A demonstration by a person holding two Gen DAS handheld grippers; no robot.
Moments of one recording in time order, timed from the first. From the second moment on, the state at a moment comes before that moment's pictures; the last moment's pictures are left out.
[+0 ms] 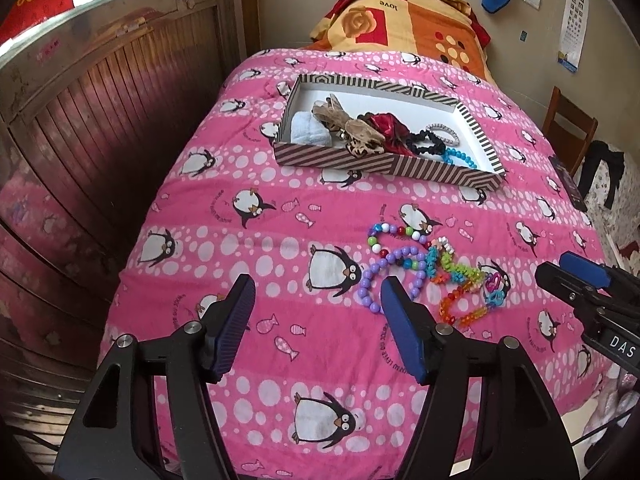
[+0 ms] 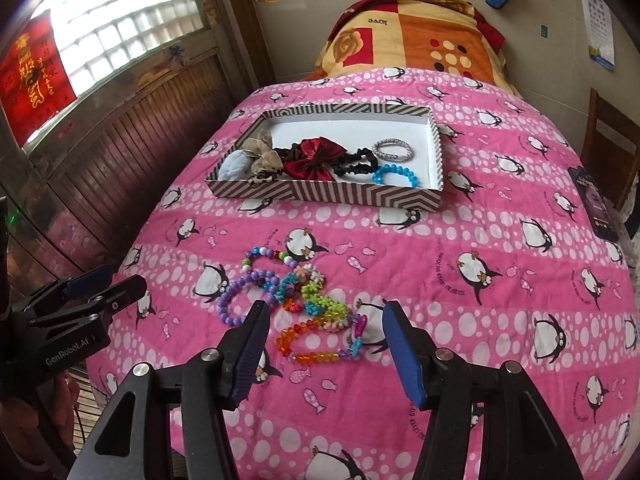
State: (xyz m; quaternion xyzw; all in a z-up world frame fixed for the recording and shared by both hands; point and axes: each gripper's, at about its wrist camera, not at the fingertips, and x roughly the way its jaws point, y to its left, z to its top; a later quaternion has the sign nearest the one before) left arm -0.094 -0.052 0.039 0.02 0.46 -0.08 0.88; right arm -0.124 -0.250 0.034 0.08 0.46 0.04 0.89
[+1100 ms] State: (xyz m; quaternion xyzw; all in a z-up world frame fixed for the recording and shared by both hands) left arm -0.047 -0.080 -0.022 0.02 0.54 -0.12 0.83; right arm -0.101 -0.274 -0.049 0.06 0.52 0.04 0.85
